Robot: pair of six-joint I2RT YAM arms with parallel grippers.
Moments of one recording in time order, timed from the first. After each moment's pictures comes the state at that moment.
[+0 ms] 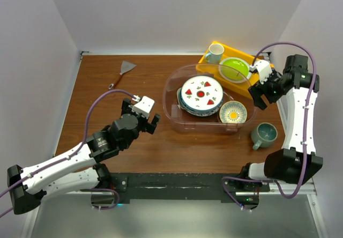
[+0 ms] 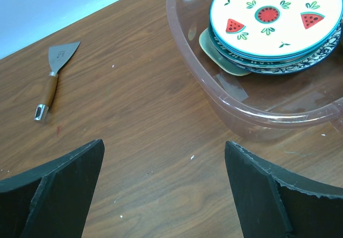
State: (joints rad) left arm -1.00 0.83 0.72 -0.23 -0.62 -0.01; right arm -0.26 1.37 1.54 -1.25 -0.34 -0.91
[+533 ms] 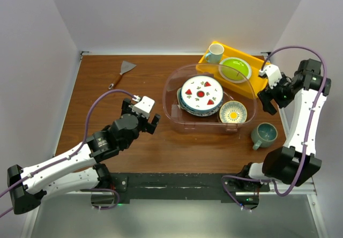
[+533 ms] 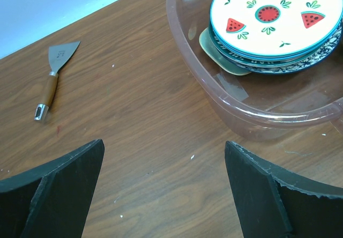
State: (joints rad) left arm -1.00 0.84 0.72 -0.23 -0.62 -0.01; right arm -0.41 1.37 1.55 -1.33 -0.36 -1.06
